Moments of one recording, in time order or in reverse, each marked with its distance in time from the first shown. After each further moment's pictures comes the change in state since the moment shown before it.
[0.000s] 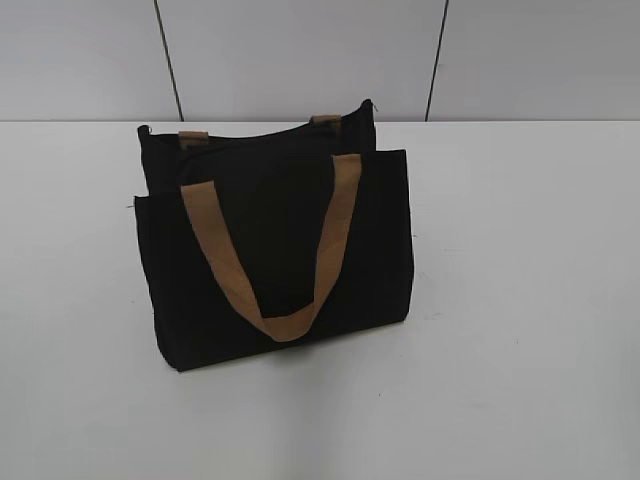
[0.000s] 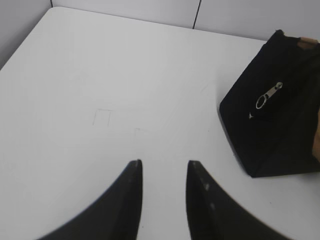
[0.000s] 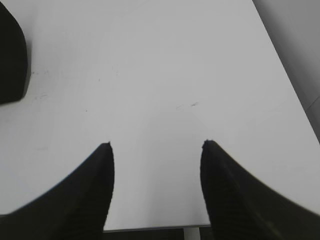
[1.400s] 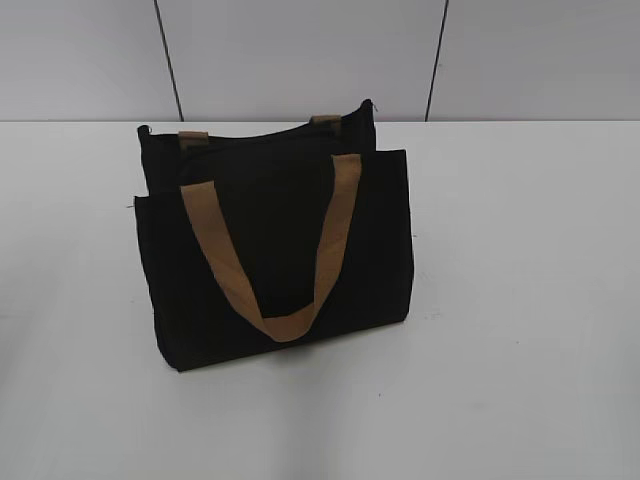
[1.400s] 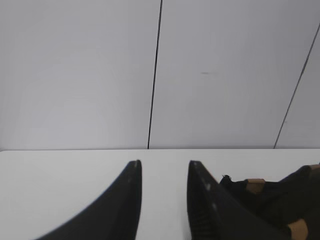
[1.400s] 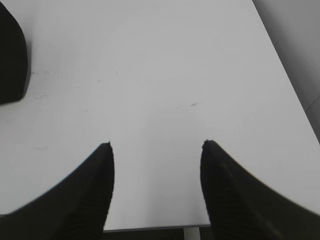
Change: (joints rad) left arm -0.130 0.417 -0.060 -0.044 -0.699 0.119; right arm 0.000 0.000 0.000 0.000 0.000 0.000
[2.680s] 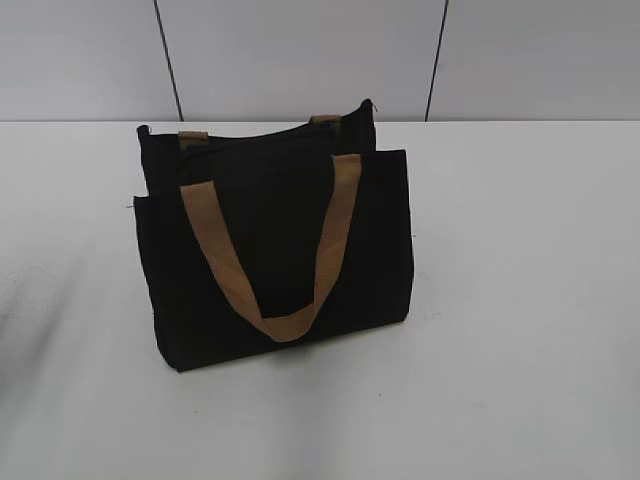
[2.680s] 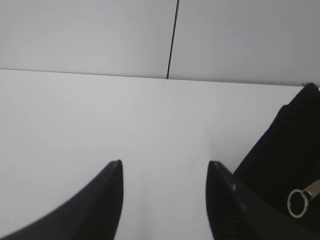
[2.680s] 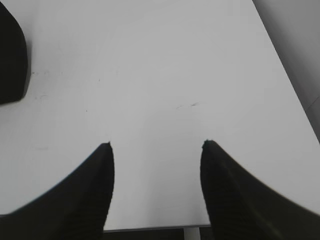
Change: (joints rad) left arm -0.018 0.569 0.385 -0.050 -0.769 0.012; right arm 0.000 0.000 0.000 0.000 0.000 0.000
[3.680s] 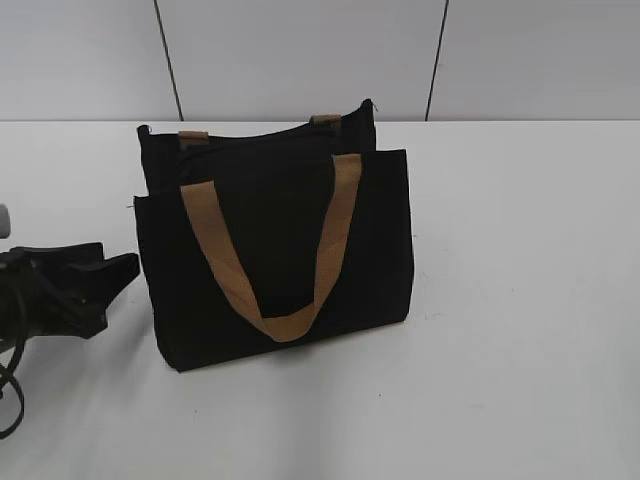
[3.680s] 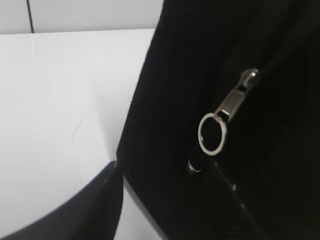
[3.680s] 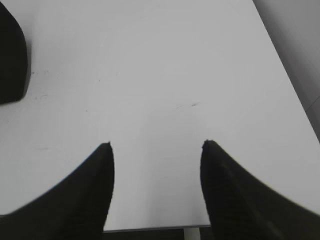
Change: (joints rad) left arm 0.000 0.766 -0.012 0.525 -0.732 -0.191; right arm 0.000 0.000 0.000 0.001 0.000 0.000
